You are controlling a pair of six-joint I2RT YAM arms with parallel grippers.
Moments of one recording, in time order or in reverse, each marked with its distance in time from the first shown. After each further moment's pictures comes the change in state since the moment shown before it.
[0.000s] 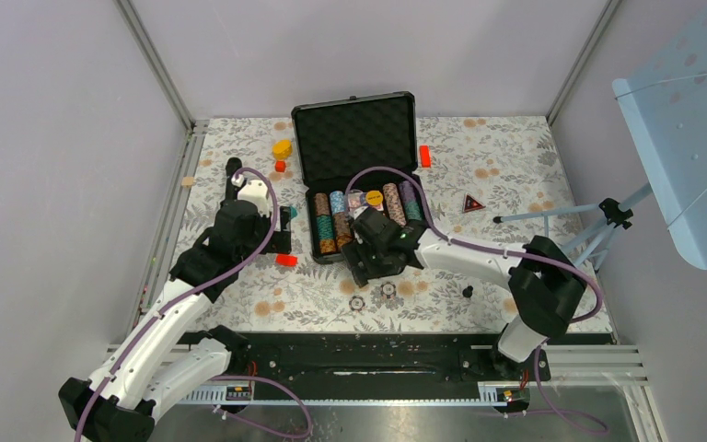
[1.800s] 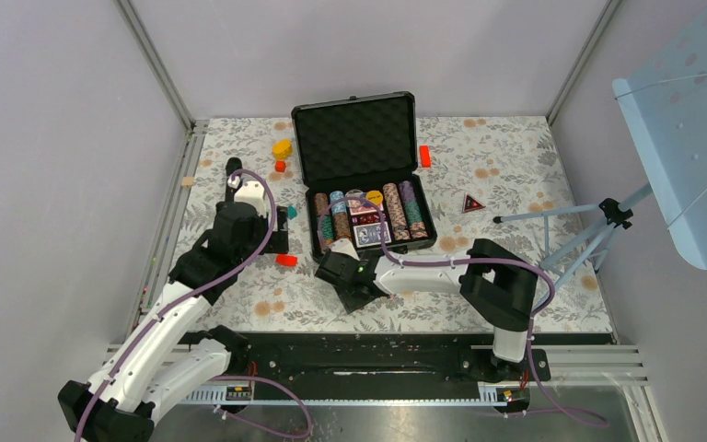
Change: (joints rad) left arm 0.000 -0.018 -0.013 -0.001 -0.057 -0.011; right arm 0.270 0.219 0.086 -0.081 0.229 0.268
